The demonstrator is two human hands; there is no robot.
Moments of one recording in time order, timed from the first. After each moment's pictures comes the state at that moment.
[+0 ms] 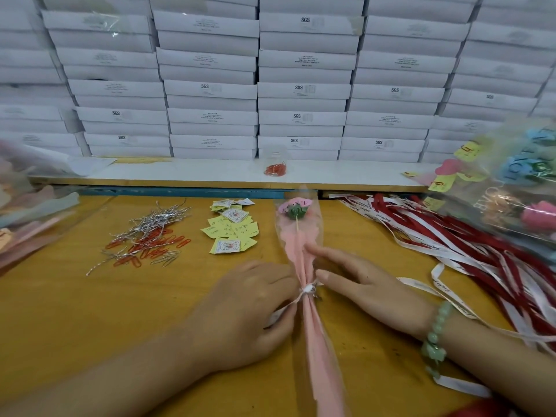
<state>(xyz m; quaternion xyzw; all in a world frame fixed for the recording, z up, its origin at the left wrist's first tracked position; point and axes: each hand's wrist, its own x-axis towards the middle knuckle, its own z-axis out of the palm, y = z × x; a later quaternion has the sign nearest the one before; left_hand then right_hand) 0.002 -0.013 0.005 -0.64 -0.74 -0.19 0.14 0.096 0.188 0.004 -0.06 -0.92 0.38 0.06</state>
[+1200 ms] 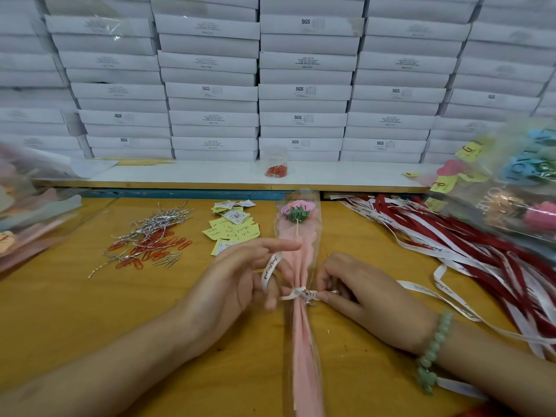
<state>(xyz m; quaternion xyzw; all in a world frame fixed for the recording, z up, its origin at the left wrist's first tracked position) -0.021 -0.009 0.004 -0.37 -0.50 -0.71 -0.32 0.099 0.182 0.001 0.04 -0.97 0.18 0.12</state>
